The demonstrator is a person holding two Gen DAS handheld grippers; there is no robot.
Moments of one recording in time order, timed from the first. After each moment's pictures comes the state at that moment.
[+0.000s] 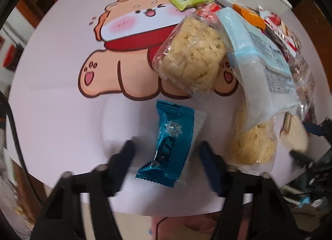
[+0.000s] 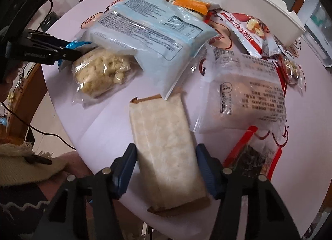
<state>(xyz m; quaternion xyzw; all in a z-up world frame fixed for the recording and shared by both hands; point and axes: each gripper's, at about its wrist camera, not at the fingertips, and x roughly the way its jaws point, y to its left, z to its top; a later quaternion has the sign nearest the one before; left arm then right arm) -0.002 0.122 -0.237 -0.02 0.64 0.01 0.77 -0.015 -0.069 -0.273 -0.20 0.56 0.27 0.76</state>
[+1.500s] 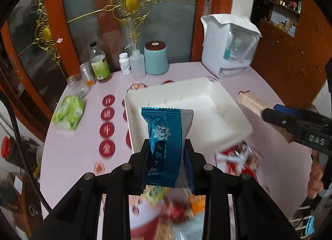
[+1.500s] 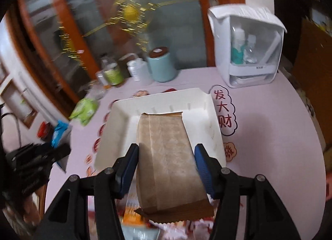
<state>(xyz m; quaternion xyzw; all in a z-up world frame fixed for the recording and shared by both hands) 0.246 0.061 -0.026 0.03 0.44 -0.10 0.89 0.258 -0.121 -0.072 0.09 0.43 0.06 0.90</state>
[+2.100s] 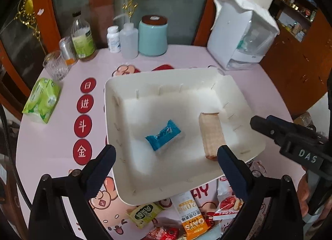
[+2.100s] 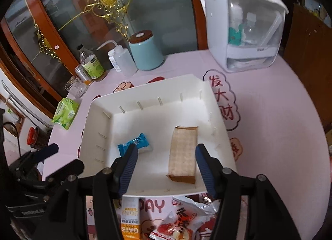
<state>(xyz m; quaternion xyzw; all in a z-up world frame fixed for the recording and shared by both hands) 0.324 0.055 -0.091 -0.02 0.50 -0.12 0.86 0.278 -0.113 -0.091 0.09 0.45 0.03 0.89</state>
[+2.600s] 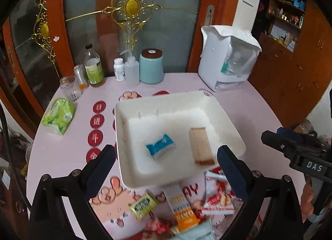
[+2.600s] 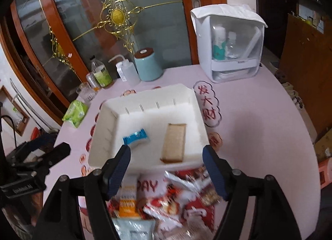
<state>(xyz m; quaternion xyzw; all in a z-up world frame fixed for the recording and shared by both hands) 0.248 0.051 -0.025 -0.01 0.42 -0.11 0.90 0.190 -0.138 -0.051 0.08 0.43 0.04 0.90</state>
